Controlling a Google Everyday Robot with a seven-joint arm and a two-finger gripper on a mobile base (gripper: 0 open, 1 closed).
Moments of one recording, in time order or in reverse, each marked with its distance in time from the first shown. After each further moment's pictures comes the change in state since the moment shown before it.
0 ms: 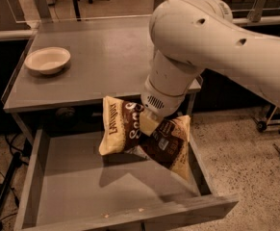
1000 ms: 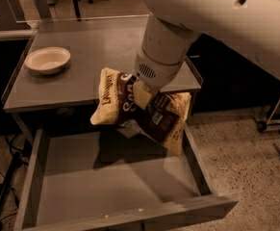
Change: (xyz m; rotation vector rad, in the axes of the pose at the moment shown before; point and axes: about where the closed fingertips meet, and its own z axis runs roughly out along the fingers) arm -0.038 -0.021 -0.051 0.091 -0.037 0.075
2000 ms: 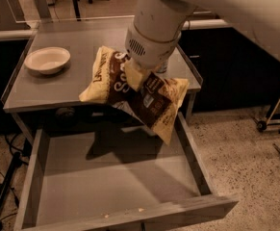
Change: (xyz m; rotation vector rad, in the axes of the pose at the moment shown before) arm -0.031 -0.005 -0.036 0.049 -0.051 0.092
